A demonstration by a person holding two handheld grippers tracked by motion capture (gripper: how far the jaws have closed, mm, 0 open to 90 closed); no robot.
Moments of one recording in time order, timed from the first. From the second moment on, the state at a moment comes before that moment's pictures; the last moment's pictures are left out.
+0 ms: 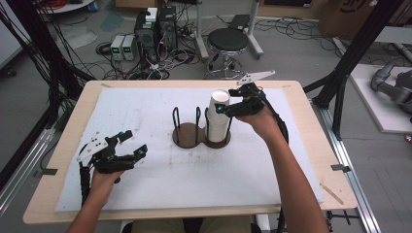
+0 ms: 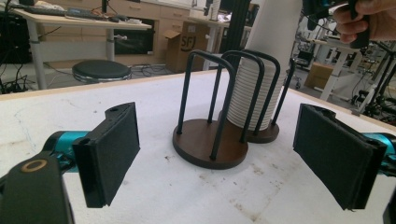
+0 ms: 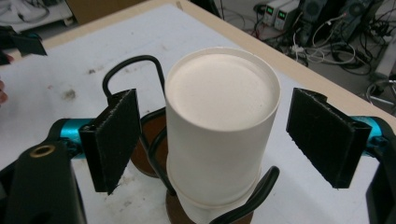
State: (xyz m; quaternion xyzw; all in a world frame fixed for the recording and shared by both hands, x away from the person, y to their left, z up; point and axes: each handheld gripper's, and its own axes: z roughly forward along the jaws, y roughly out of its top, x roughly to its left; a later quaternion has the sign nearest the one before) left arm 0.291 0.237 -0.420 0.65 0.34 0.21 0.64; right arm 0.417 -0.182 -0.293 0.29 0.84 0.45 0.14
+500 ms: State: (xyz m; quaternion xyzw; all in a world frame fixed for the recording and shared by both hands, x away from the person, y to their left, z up) left arm 0.291 0.238 -0.420 0.65 0.34 0.21 0.65; right arm 0.434 -0.169 -0.301 0.29 0.85 0.43 0.12
